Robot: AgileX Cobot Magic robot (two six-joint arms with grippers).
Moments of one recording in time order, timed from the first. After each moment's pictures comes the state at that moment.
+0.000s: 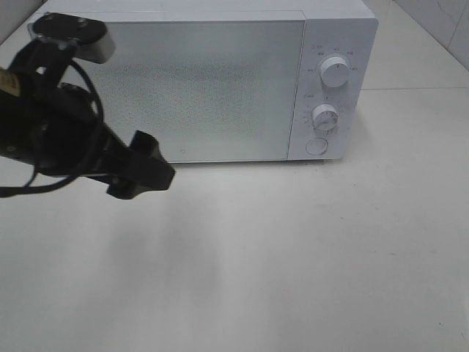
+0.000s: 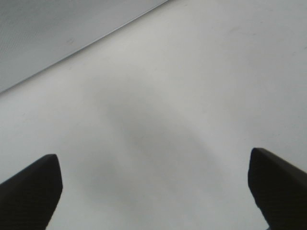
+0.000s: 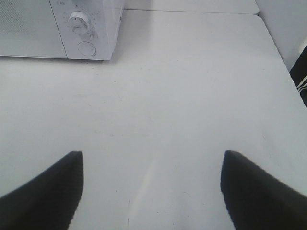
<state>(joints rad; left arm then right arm) -0.63 1.39 -0.84 -0.21 0.42 0.11 0.12 0.00 -0.51 -0.11 1.04 0.09</state>
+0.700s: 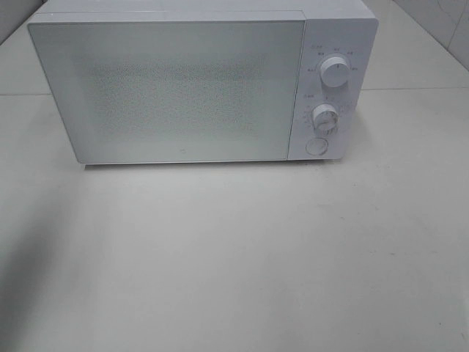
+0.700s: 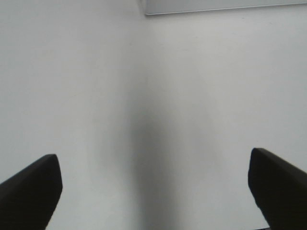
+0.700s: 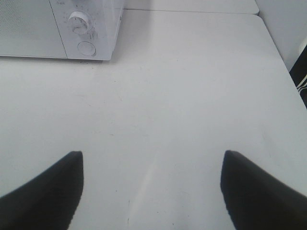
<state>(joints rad) -0.07 1.07 -0.84 -0.15 0.87 0.08 0.12 0.00 -0.51 -0.11 1.04 0.09</state>
